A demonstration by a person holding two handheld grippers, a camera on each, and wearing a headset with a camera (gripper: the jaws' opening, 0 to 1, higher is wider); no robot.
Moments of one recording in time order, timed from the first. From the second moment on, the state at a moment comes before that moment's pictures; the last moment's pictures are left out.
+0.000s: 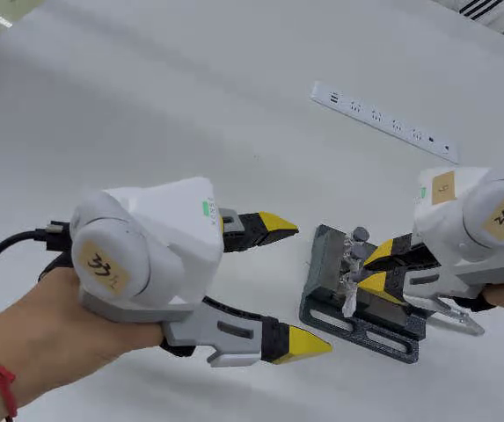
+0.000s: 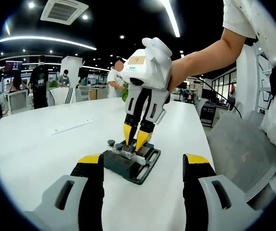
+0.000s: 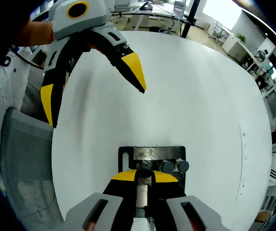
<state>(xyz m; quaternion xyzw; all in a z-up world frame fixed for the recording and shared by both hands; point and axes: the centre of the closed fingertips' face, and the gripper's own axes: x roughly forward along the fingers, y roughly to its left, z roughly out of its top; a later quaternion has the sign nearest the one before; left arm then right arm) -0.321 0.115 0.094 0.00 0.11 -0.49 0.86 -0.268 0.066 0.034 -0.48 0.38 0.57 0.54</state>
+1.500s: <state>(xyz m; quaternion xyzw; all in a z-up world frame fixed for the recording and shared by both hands) -0.318 0.110 0.073 -0.01 0.11 -0.50 0.86 -0.273 0.065 0.028 -0.60 0.35 0.58 0.43</state>
